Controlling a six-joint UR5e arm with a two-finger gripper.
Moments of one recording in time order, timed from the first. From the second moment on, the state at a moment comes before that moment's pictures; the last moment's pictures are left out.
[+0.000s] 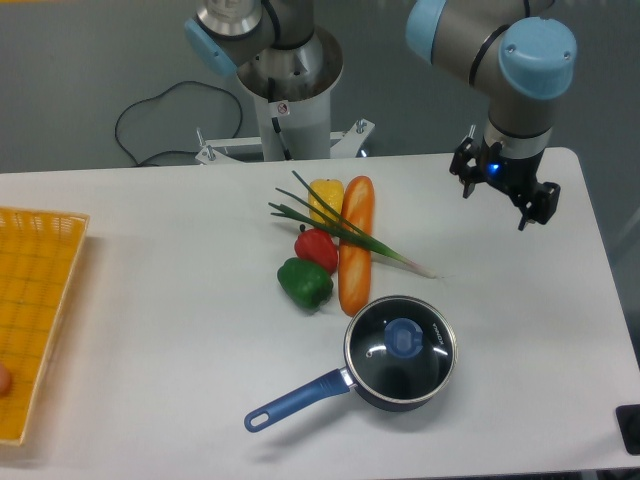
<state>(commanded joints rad) 2.81 -1.81 -1.58 -1.23 1.61 1.47</state>
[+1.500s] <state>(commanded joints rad) 2.70 -1.92 -1.57 -1.12 1.60 1.62</state>
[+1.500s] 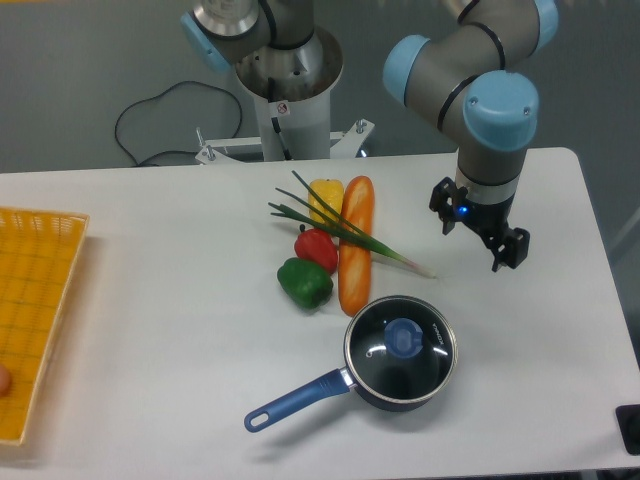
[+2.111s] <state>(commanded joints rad) 2.61 -2.06 -1.45 -1.10 1.49 1.81</state>
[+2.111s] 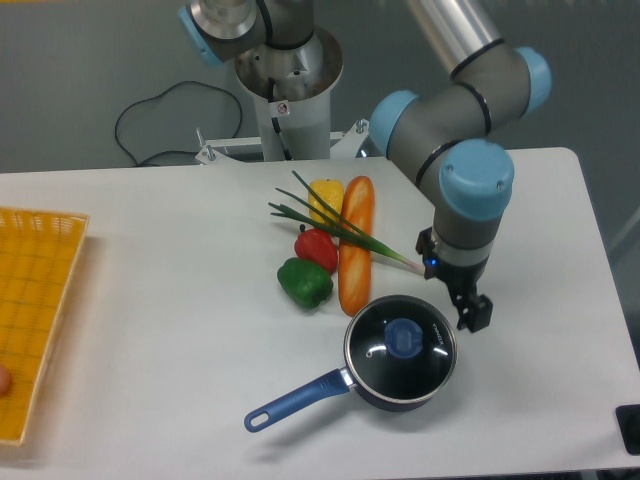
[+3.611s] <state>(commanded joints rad) 2.53 -2.15 -1.31 -1.22 1.58 1.77</state>
